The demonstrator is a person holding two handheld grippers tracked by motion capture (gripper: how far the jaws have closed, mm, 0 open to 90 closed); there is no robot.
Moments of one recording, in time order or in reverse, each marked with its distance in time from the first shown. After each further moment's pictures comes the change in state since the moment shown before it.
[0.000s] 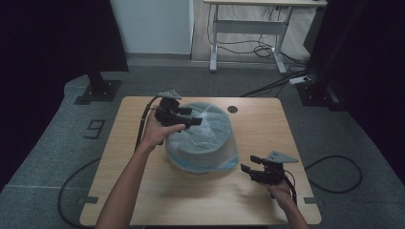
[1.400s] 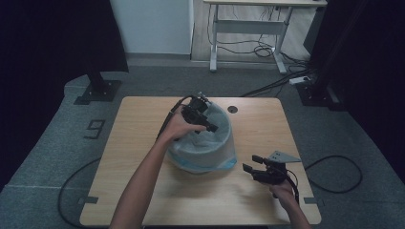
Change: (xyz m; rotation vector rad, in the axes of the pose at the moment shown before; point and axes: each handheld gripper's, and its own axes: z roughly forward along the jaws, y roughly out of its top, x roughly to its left) left arm -0.005 0.024 0.072 0.326 0.053 0.019; right arm -0.004 0.002 -0.006 -0.006 0.007 -0.008
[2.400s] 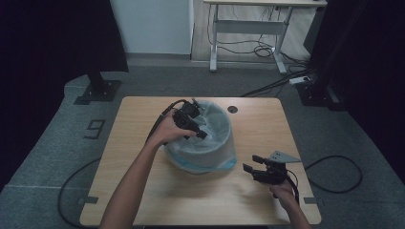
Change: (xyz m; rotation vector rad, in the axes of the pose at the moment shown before) left arm -0.001 -0.022 -0.010 0.142 0.022 0.022; right arm 0.000 -0.001 0.000 0.001 -0.007 0.001
